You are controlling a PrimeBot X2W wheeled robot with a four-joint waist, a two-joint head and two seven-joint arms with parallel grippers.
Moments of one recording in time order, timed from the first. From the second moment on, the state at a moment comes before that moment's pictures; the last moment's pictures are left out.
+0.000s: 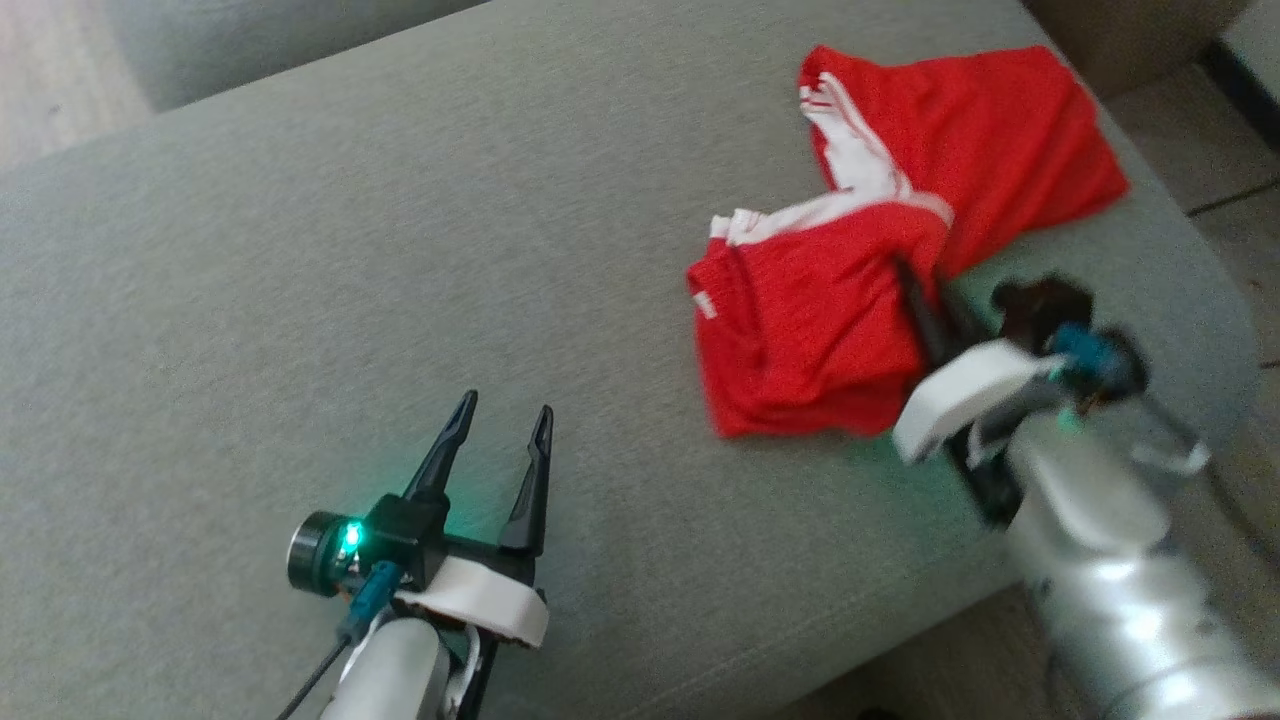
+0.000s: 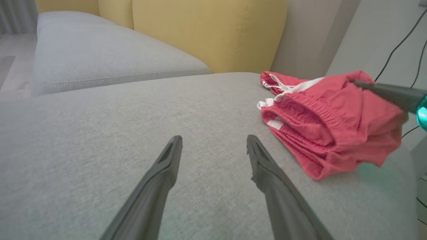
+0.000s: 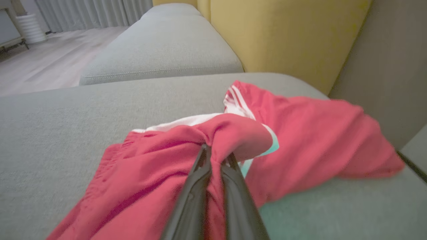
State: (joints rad) left arm -0.22 0.05 -0.36 0.42 -0.18 -0.04 -0.26; right arm -0.59 -0.10 0.28 0.86 0.18 0.13 -0.25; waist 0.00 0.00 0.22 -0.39
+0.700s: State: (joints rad) left arm -0.26 0.05 -0.36 0.43 -0.16 -0.06 -0.26; right arm -0.92 -0.45 -0.14 1.05 -0.20 0.13 -0.08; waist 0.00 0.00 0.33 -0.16
